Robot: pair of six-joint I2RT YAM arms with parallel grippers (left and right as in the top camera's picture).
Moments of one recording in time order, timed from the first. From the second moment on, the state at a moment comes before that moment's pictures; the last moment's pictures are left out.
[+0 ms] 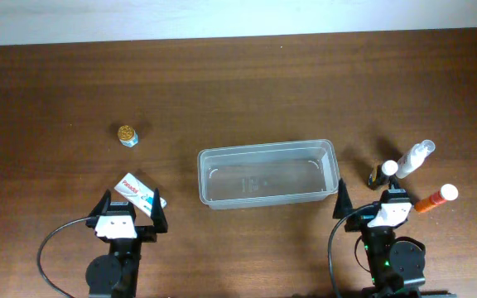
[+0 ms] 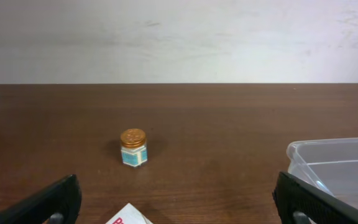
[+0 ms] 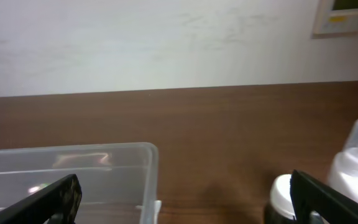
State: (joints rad) left arm -0.07 0.02 0.01 -0.08 -0.04 -0.03; right arm 0.09 0.02 0.01 -0.07 0.05 0.08
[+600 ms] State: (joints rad) left arm -0.07 0.41 0.53 -0.63 0.03 -0.03; right arm 0.09 0.36 0.58 -0.73 0.01 0.11
